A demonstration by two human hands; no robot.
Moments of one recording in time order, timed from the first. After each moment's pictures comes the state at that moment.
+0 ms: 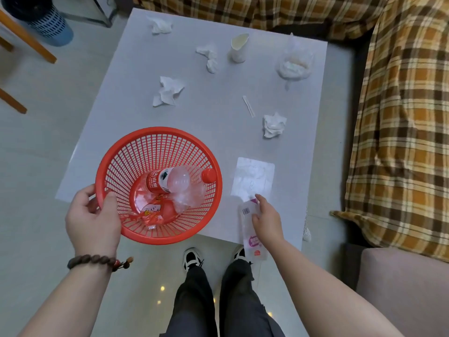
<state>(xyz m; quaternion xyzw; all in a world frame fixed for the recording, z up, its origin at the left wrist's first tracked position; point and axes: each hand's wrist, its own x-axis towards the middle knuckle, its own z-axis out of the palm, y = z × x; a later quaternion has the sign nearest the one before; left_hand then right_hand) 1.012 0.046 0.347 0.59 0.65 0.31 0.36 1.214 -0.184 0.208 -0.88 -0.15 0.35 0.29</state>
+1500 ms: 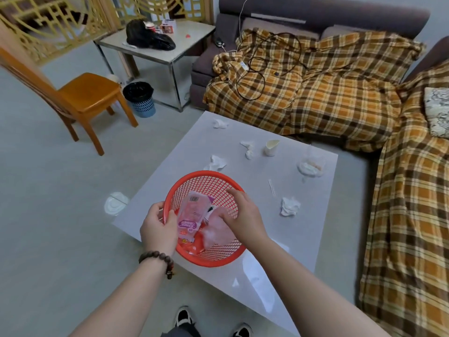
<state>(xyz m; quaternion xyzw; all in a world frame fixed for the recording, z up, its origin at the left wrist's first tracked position) 1.038 0.029 0.444 0.60 0.64 0.32 0.36 1.212 -0.050 0.445 -0.79 -0.44 0.25 0.35</state>
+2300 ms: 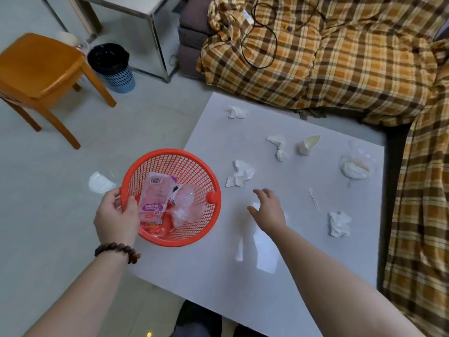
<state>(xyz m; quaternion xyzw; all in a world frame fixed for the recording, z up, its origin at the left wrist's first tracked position) 1.008 0.344 0.398 0.60 0.67 0.29 0.32 1.263 0.176 0.300 -0.89 -0.31 0.30 0.16</state>
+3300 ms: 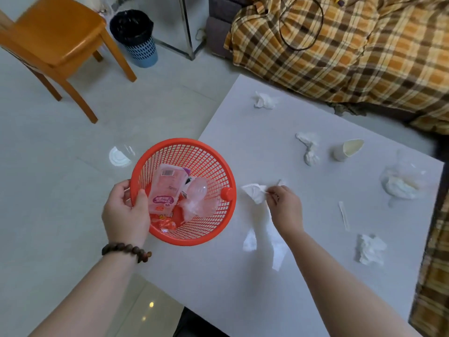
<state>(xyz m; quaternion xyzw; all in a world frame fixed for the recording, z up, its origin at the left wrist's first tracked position) 1.031 0.355 0.356 0.57 0.70 0.29 0.32 1.290 0.218 0.266 -0.87 -0.34 0.22 0.28</state>
